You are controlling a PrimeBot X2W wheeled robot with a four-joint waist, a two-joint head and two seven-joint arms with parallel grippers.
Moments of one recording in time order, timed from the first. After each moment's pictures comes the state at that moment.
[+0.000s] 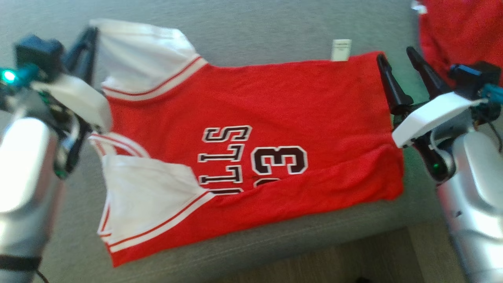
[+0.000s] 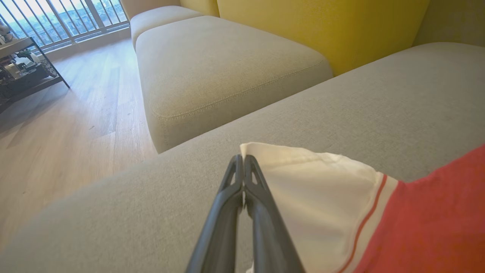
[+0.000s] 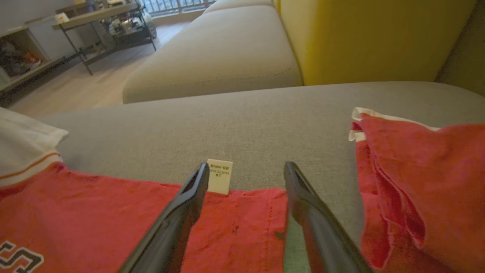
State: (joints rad) left arm -0.66 0.46 -0.45 0.35 -0.36 0.00 -0.01; right arm -0.56 -0.20 0.09 0.44 0.35 0.13 -0.05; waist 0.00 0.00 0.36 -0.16
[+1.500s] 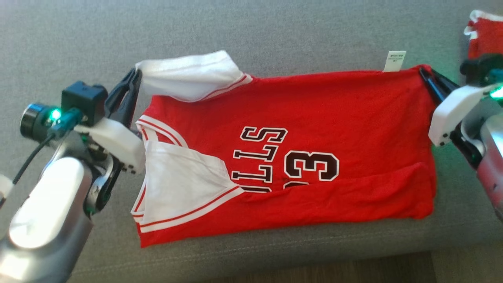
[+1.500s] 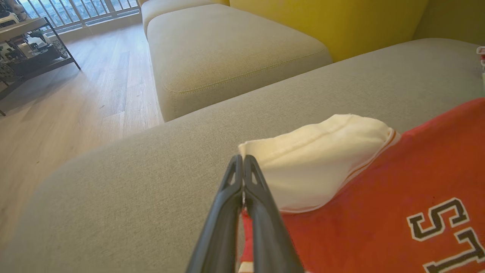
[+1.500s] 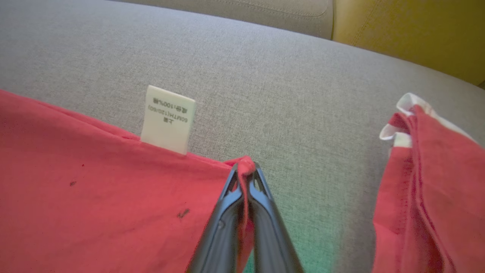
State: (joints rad) left arm -0.51 0.44 -0.51 0.19 -0.39 0.05 0.00; right arm -0.86 -0.44 0.56 1.00 0.51 0.13 -0.18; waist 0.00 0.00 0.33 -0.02
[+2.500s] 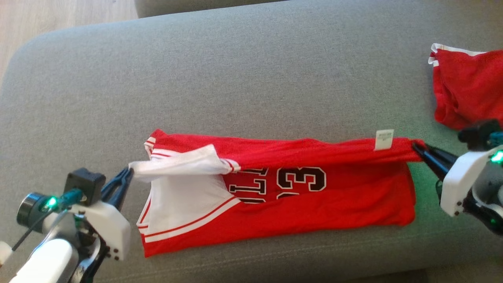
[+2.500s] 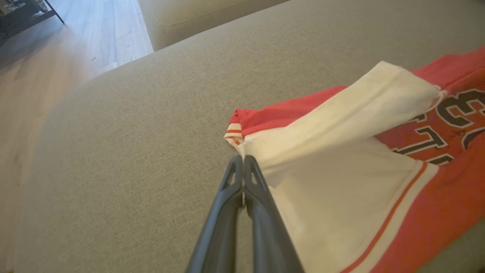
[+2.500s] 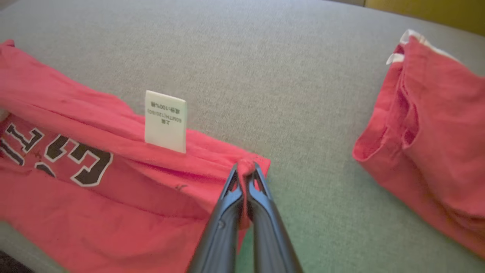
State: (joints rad) left arm -0.16 0.59 -0.53 0.07 -0.46 0.08 0.08; right arm -0.46 -0.67 0.58 0.49 0.73 0.13 0.05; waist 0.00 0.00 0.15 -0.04
